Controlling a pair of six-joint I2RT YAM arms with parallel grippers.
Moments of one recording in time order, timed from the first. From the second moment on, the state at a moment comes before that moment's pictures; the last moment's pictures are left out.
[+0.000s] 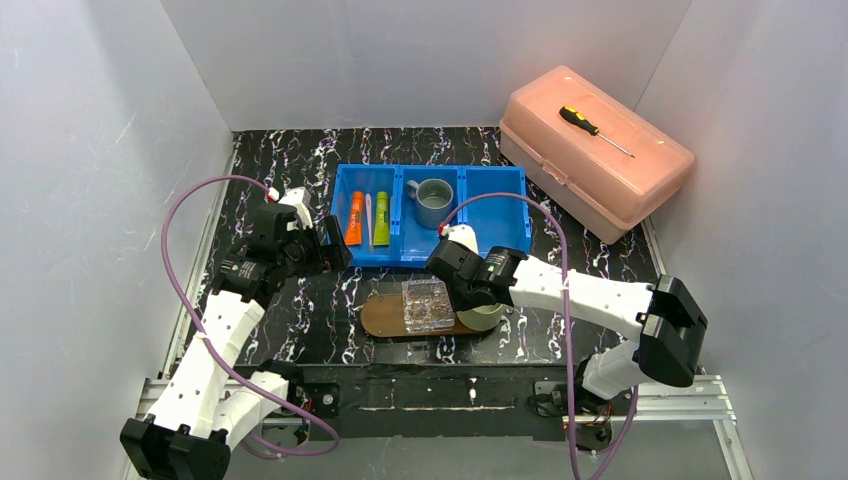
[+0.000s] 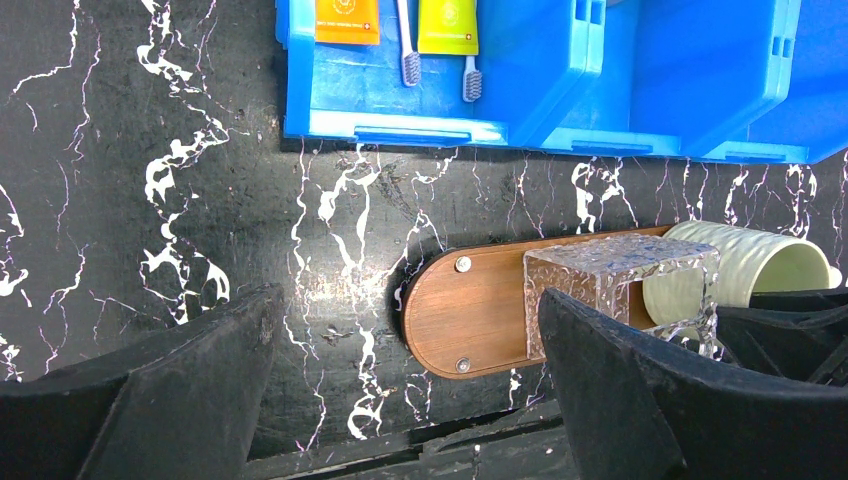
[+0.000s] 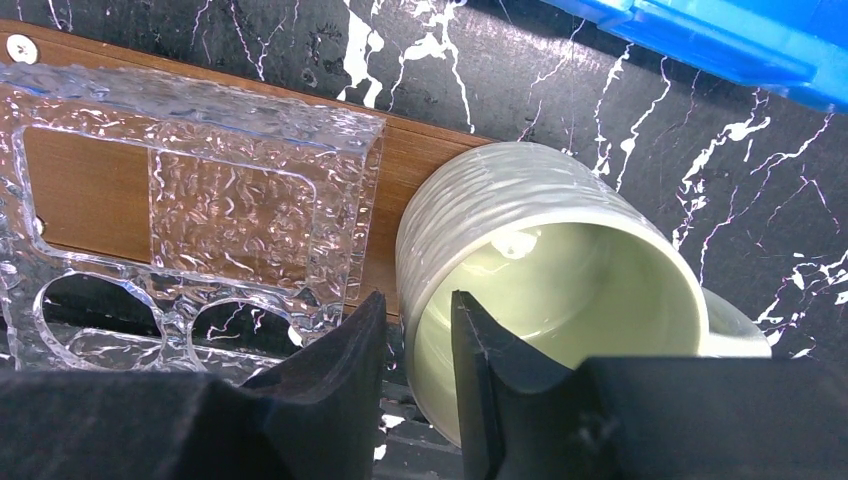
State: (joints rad) left arm -0.27 0.91 0.94 -0.81 0.06 -0.39; right arm 1.11 1.46 1.12 -0.83 0.36 0.70
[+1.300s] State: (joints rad) left arm -0.27 0.91 0.94 -0.81 0.06 -0.39; right arm 1.11 1.56 1.61 -0.99 0.56 0.54
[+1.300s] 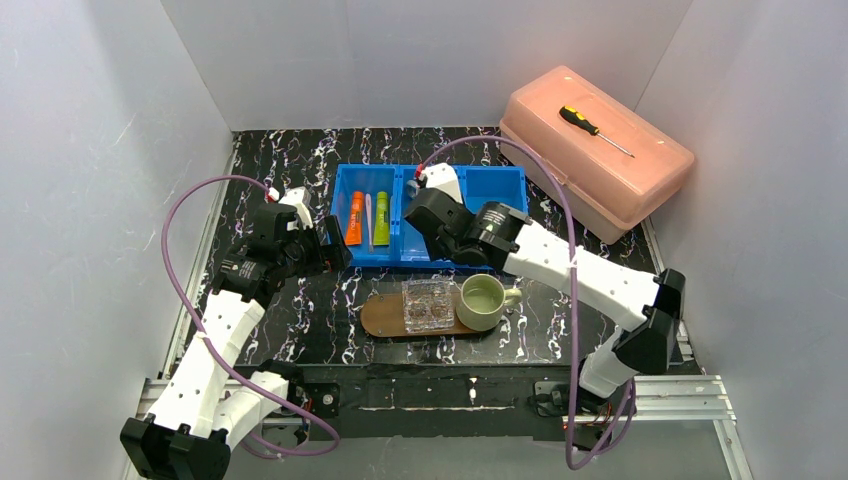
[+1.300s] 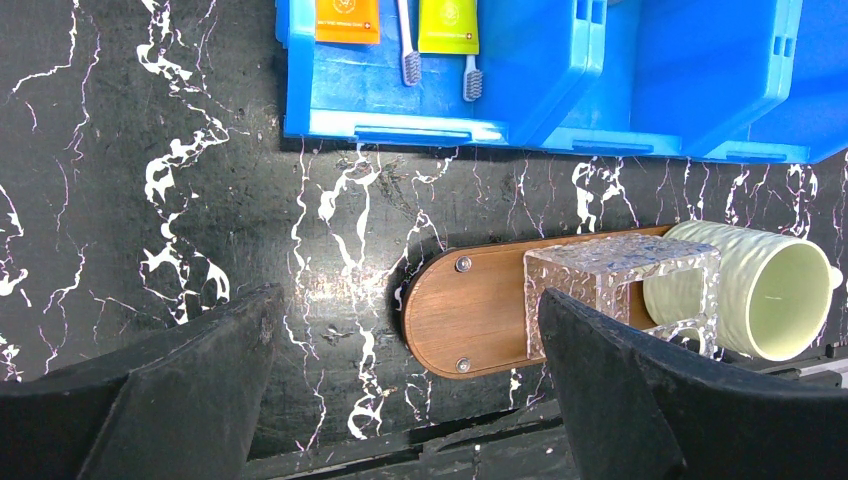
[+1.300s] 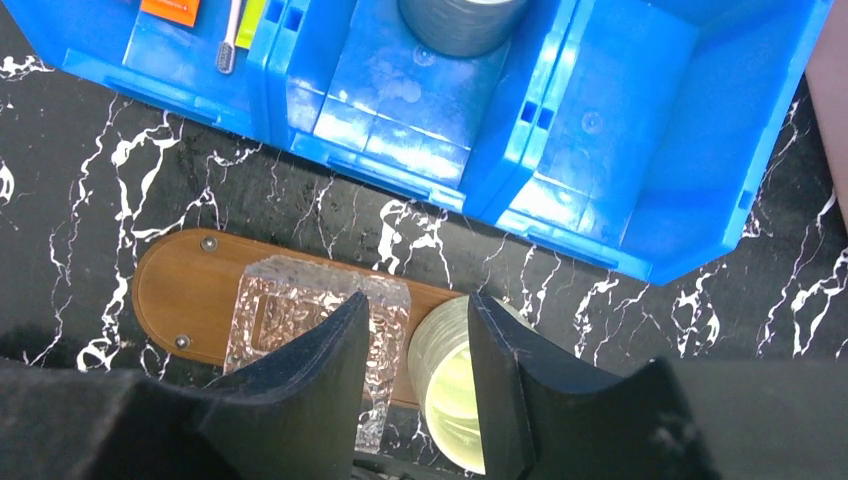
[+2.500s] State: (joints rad) left arm -0.27 0.91 0.94 -0.81 0.07 -0.39; right arm 0.76 2.09 2.01 -0.87 0.39 0.39
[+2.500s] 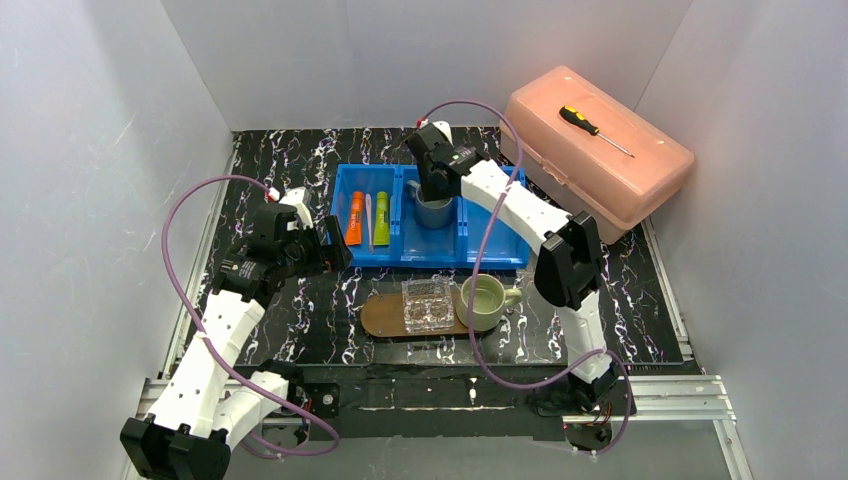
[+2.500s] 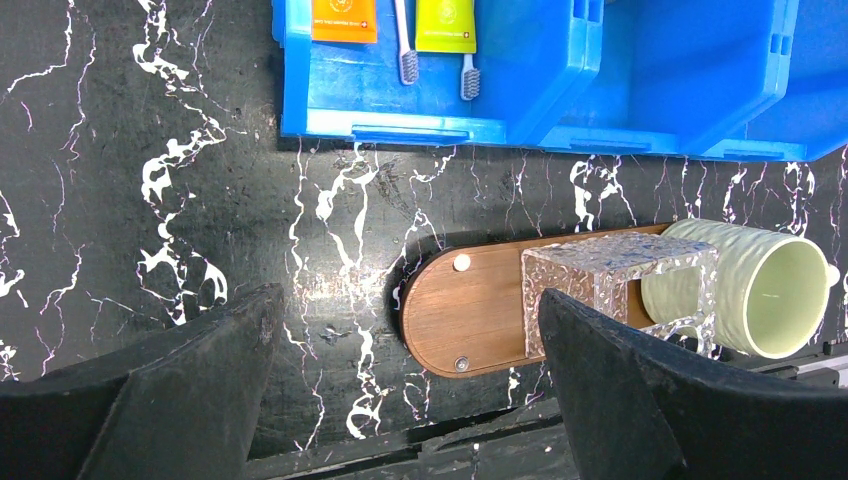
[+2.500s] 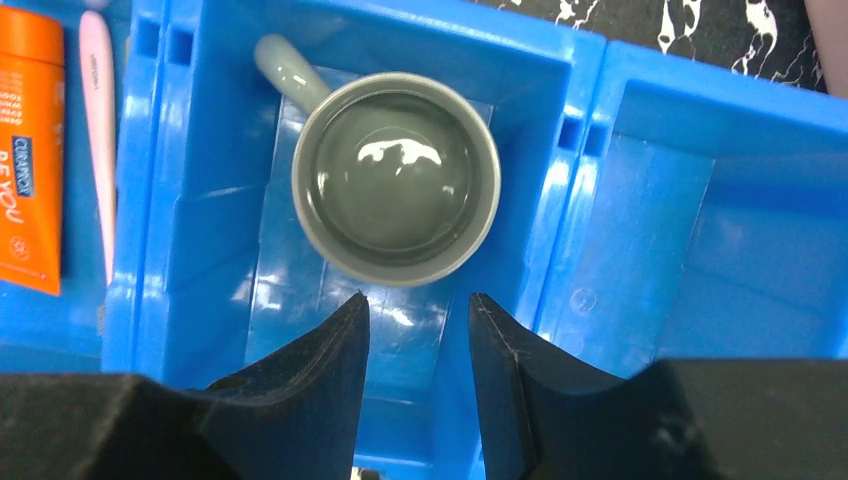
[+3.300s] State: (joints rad) left arm -0.27 0.93 0.94 -0.81 0.07 -0.39; right arm 0.67 2.28 2.15 -0.80 0.36 0.20
